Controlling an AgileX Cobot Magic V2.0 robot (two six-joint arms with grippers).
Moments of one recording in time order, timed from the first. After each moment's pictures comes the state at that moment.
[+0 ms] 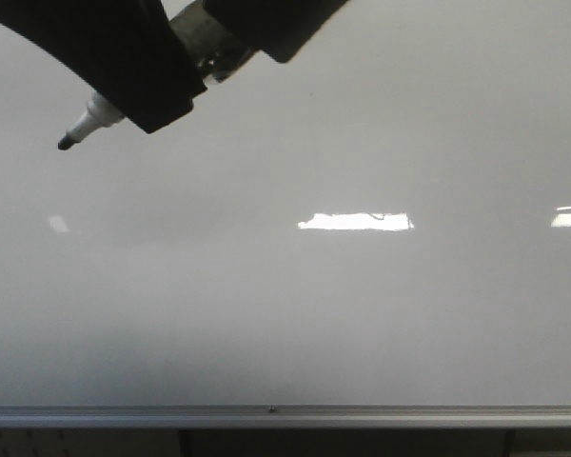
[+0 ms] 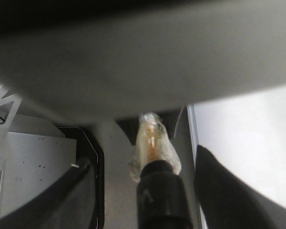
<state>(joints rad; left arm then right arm) -0.74 1.32 -1.18 -0.29 1.04 0.83 0.69 1.32 -1.22 0.53 0.95 -0.94</state>
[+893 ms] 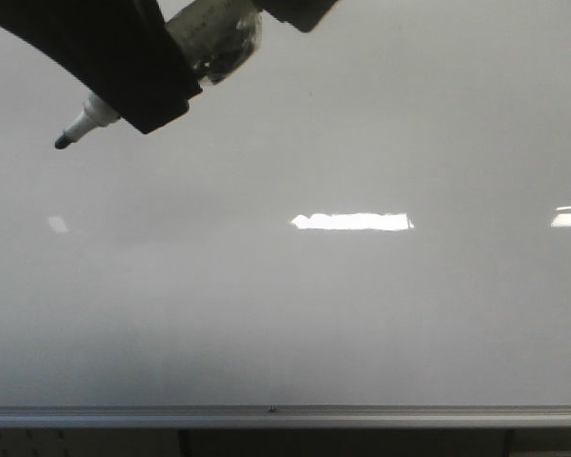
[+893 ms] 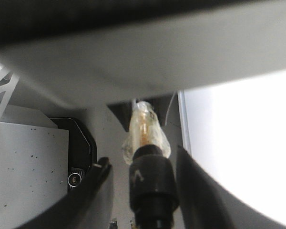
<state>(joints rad) -0.74 1.32 -1.18 -0.28 1.04 0.84 0.69 1.32 -1.27 0.47 1.00 -0.91</state>
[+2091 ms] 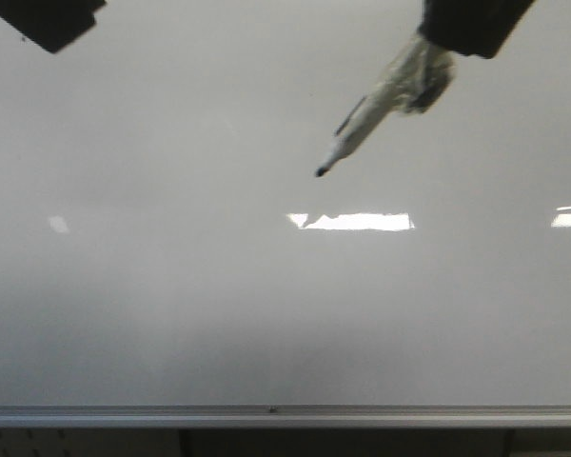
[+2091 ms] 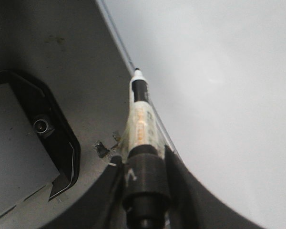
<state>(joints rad) -0.51 1.20 -1.18 -0.27 1.04 0.68 0.69 1.28 -1.30 -0.05 1.16 -0.30</state>
